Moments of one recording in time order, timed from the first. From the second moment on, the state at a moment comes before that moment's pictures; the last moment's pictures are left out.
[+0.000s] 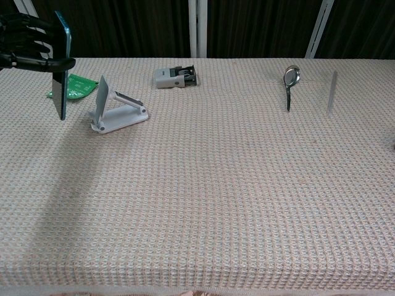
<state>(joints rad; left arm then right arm) -0.46 -1.77 -0.42 -1.58 1.02 1.40 -0.03 0.10 -0.98 0.12 -1.62 -1.36 1.42 -0.13</state>
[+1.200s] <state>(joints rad) -0.55 -1.85 -0.48 -1.40 0.98 1.21 -0.19 0.09 -0.96 0.12 -1.62 -1.34 1.41 -0.12</state>
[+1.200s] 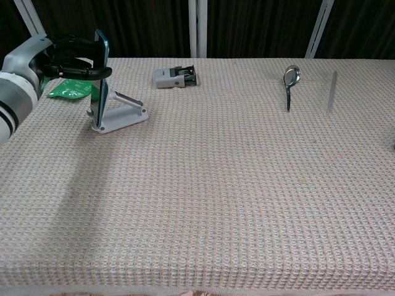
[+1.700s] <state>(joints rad) -0.54 -1.85 -0.47 -1.37 0.98 1.20 -0.23 0.09 -0.96 0.11 -1.63 -1.33 1.41 -0.14</state>
